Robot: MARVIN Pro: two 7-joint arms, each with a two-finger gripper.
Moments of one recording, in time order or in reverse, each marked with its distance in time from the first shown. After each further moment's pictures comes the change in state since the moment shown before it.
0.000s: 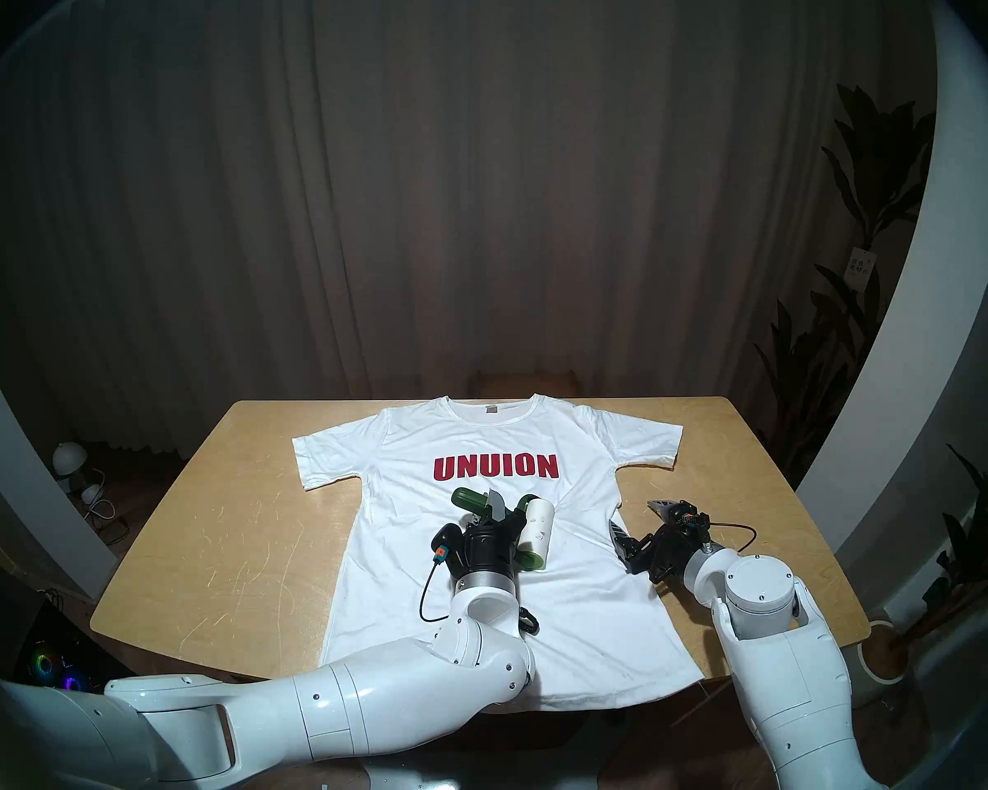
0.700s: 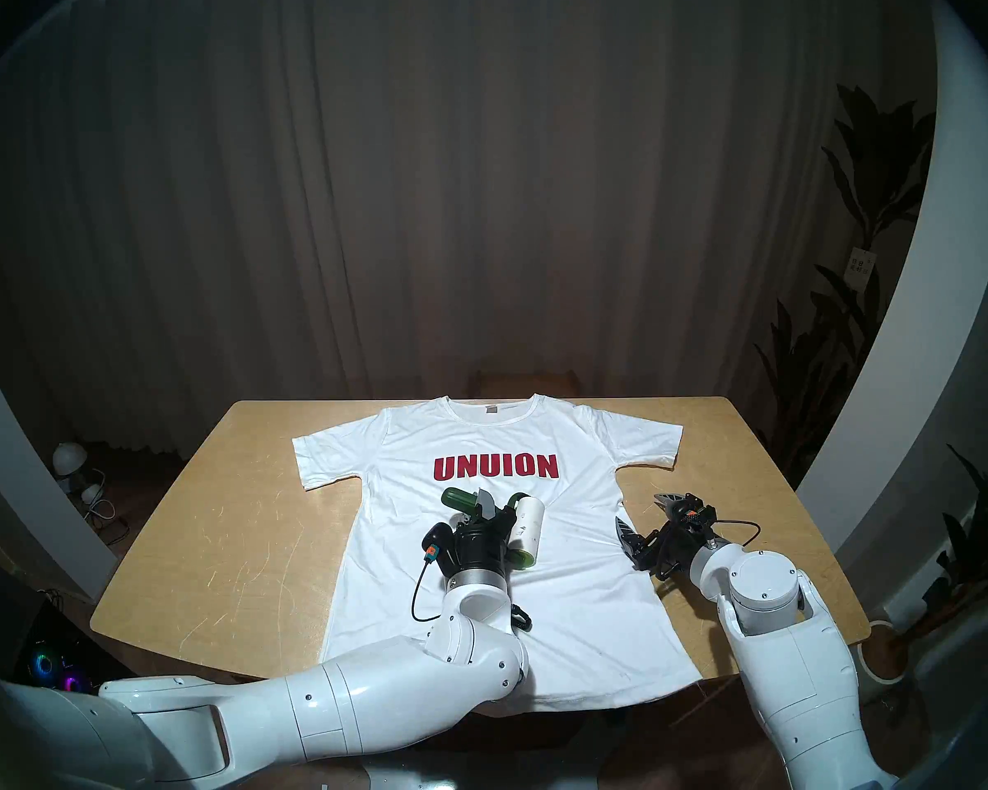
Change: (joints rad) left arm 0.015 0.026 -0.027 -0.033 0.020 0.003 0.045; right arm 0.014 0.034 -0.018 0.019 -0.019 -0.031 -0.034
